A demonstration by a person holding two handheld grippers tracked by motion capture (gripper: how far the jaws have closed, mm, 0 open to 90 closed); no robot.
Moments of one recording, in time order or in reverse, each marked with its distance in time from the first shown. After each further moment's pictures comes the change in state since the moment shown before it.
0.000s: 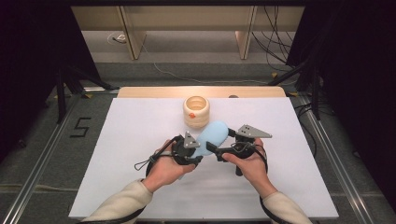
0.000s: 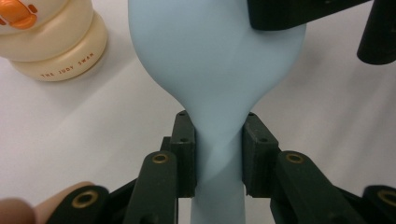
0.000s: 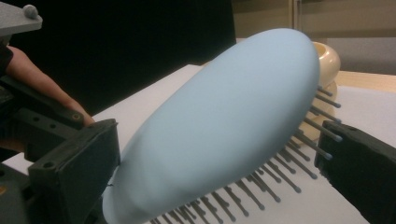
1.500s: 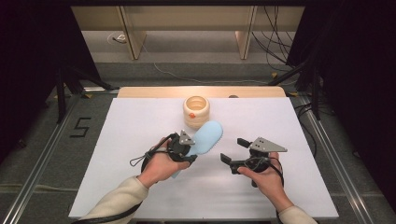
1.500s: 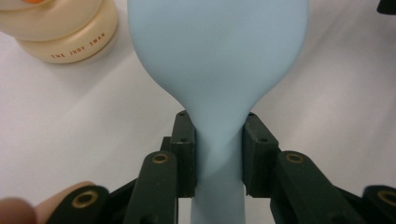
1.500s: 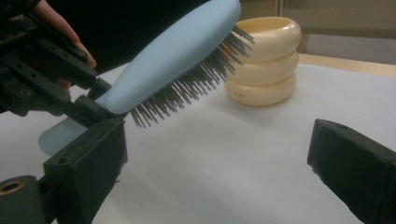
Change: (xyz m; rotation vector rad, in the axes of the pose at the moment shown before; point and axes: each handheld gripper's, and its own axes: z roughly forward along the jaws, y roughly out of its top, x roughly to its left) left arm 0.018 -0.005 0.001 0.058 -0.005 0.001; right arm -0.006 -0.026 -0.045 0.039 -0.059 -0.070
